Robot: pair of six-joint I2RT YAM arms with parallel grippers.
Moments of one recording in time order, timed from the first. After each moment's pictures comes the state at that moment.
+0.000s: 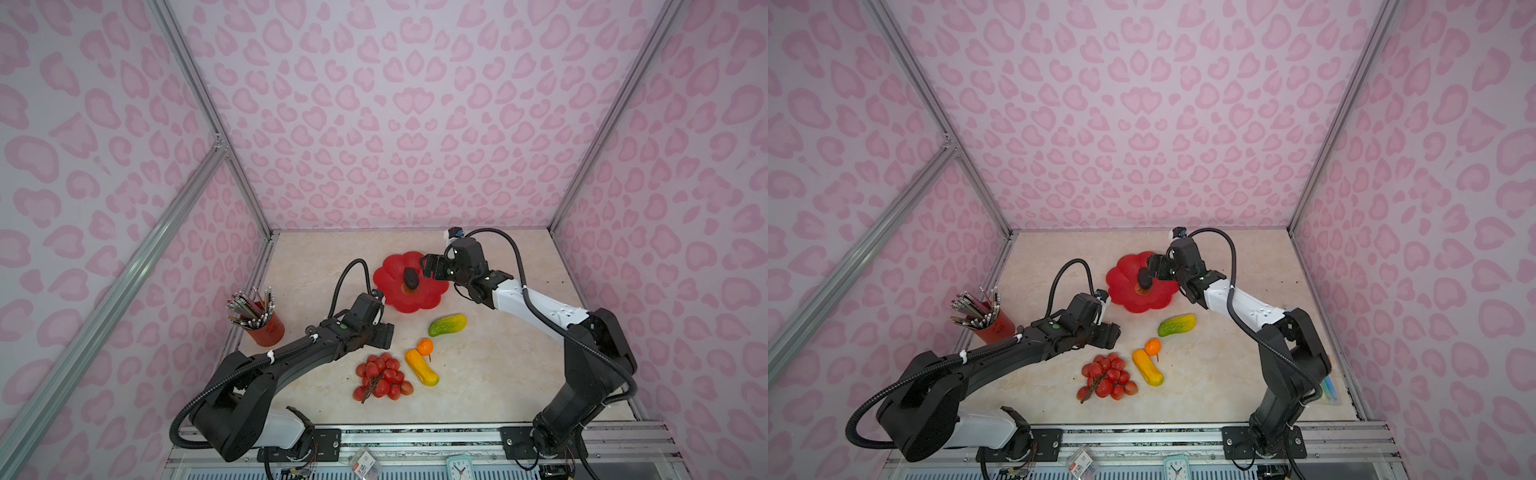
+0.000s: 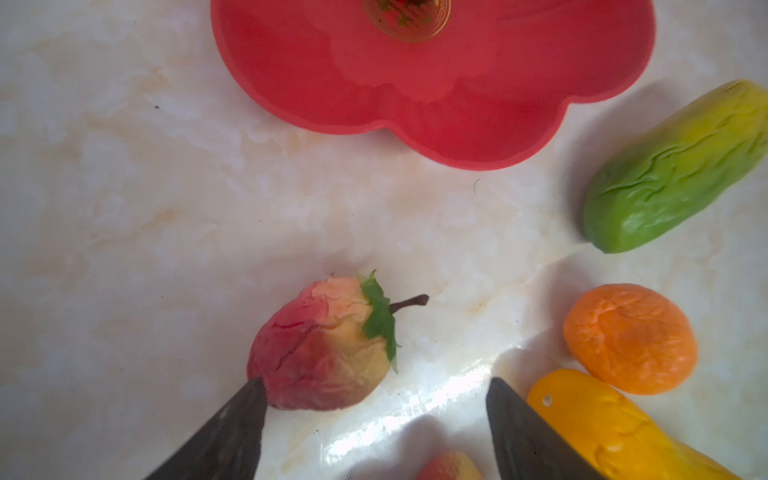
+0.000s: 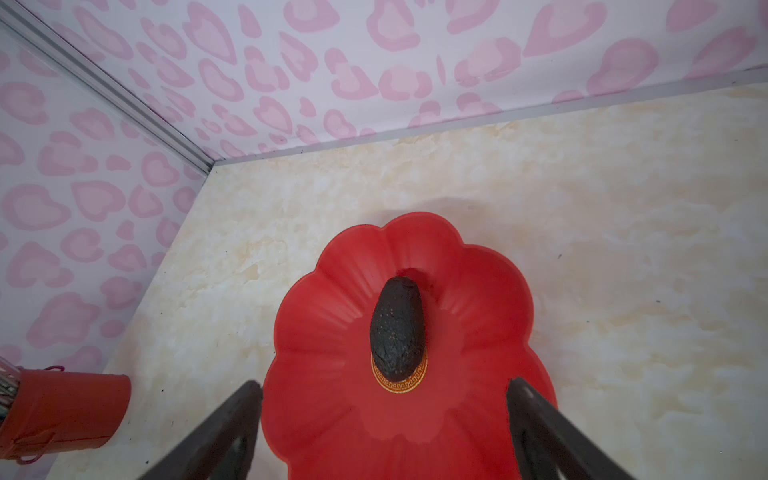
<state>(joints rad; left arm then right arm) -0.63 1.41 0.74 -0.31 -0.05 -0.29 0.51 1.65 1.17 -0.02 -0.01 0.50</state>
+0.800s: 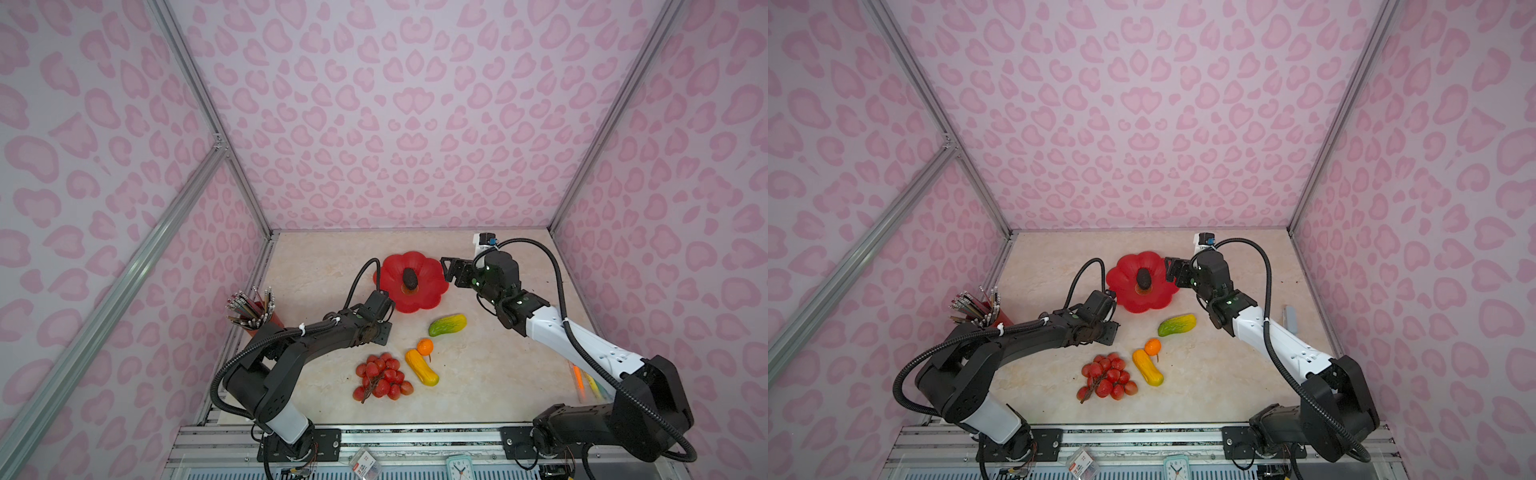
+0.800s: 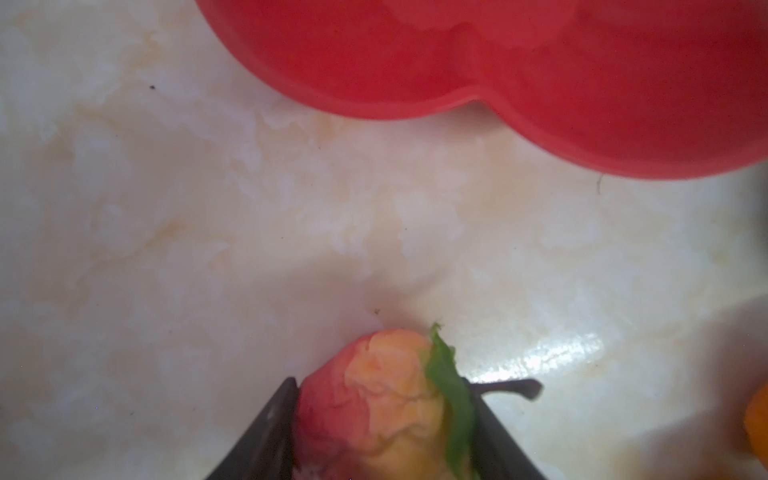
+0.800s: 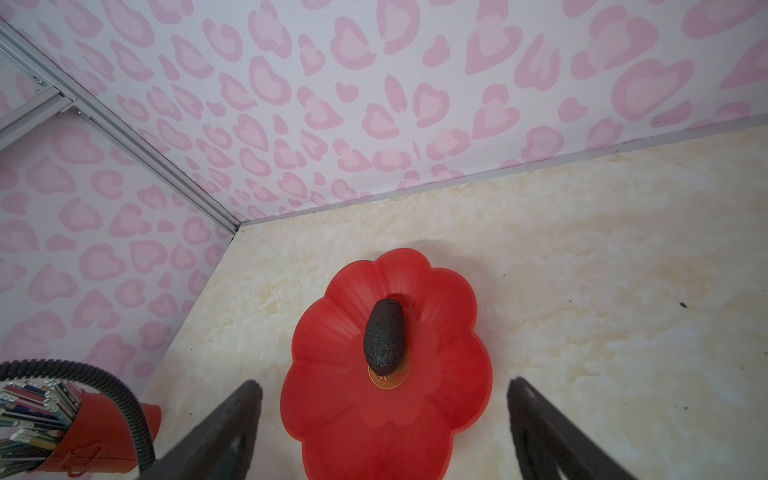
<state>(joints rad) -0.64 1.60 0.83 -0.33 -0.16 -0.26 0.48 1.36 0.95 0.06 0.05 0.51</state>
